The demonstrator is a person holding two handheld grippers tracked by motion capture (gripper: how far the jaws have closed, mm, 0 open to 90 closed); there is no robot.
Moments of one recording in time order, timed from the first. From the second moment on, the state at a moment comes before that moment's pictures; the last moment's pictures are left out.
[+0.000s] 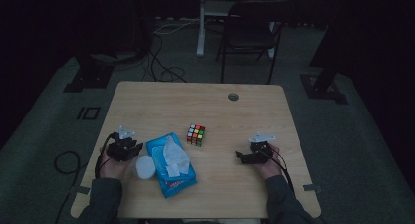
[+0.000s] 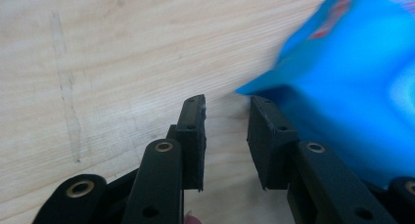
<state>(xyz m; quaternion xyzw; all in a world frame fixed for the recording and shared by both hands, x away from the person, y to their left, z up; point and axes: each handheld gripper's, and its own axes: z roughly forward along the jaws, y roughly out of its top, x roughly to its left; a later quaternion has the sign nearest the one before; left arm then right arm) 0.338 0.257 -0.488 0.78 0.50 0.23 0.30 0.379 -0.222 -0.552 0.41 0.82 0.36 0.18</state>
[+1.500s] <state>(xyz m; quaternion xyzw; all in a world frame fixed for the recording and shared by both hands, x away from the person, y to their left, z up) 0.247 0.108 -0.487 0.89 0.28 0.17 0.32 0.378 -0.221 -0.552 0.41 0.82 0.36 0.18</state>
